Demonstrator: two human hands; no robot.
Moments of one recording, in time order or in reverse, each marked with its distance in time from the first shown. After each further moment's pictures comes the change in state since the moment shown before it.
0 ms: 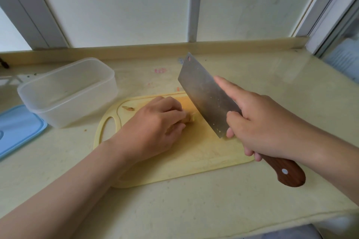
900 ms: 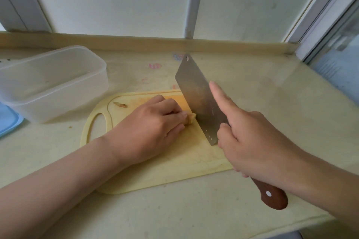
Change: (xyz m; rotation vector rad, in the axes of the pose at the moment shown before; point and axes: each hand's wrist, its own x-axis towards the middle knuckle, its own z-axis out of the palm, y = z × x) left_hand -0.002 -0.014 0.012 0.017 0.027 0.145; right_hand -0.005 -0.011 0.026 -0.174 0.008 0.013
